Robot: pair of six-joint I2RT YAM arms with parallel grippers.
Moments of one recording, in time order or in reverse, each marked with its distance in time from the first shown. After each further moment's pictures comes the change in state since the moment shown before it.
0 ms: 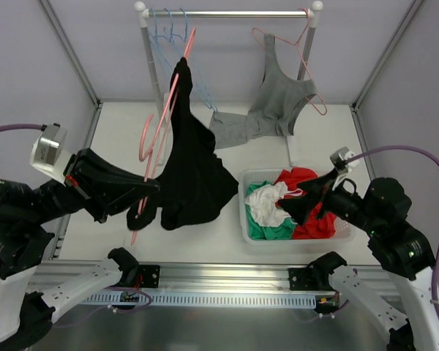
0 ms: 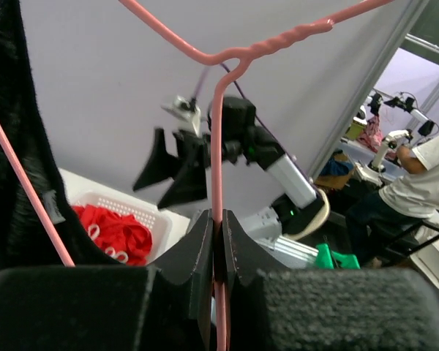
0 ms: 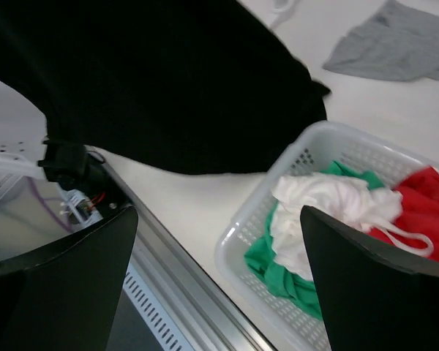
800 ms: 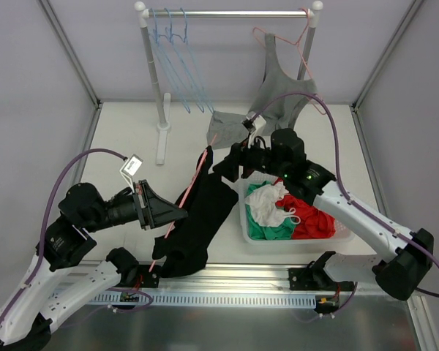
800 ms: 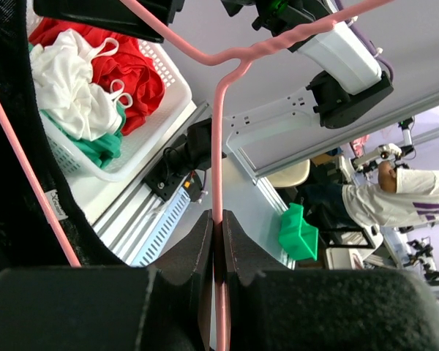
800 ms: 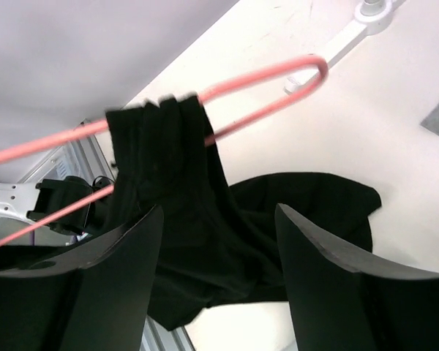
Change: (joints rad) left arm 0.000 -0.257 -0.599 -0.115 -0.058 -0.231; right arm 0.277 0.689 0.030 0.651 -0.006 0.066
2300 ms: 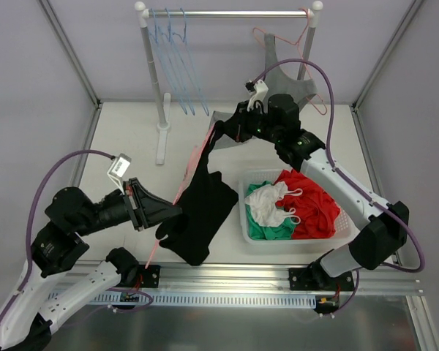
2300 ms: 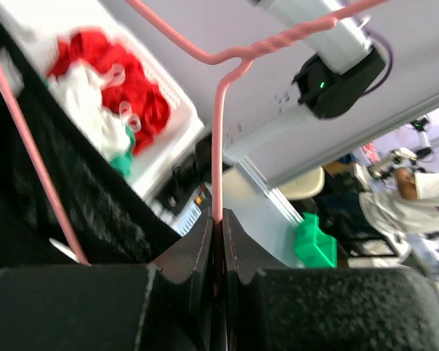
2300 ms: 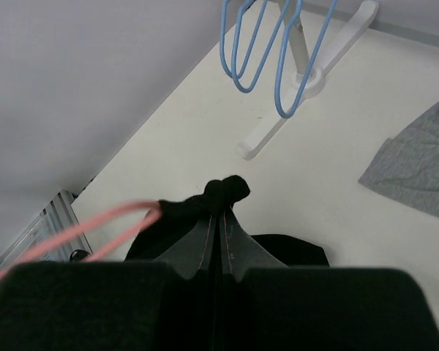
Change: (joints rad) left arm 0.000 -0.039 0.004 -0.004 -0.033 0.037; right arm -0.148 0.286 0.312 0.028 -0.014 0.040
